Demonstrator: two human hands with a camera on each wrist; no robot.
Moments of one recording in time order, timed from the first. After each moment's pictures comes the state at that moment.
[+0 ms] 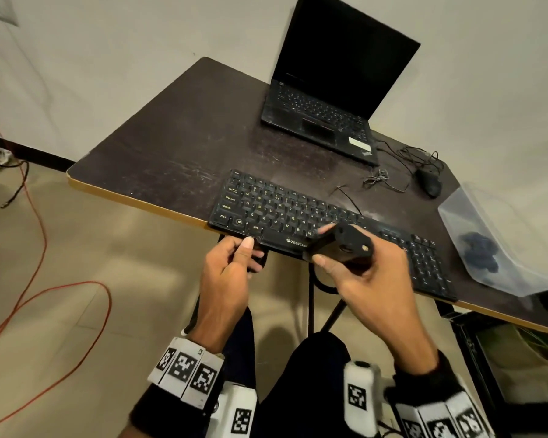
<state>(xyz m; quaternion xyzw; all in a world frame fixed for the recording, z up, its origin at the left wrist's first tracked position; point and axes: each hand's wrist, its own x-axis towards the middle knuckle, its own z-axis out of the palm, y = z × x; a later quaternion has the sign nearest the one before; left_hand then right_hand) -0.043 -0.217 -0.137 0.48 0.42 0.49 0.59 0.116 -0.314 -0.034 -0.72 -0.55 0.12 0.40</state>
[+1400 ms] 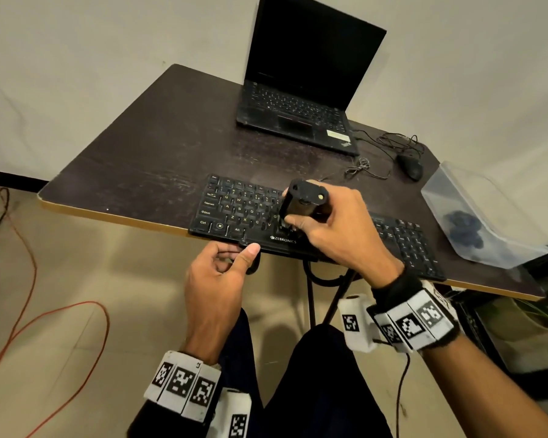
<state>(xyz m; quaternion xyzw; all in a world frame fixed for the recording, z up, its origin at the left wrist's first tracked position) -0.047 -0.224 -0.121 0.49 0.46 0.50 0.55 0.138 -0.254 -0.013 -0.70 -0.63 0.08 0.33</state>
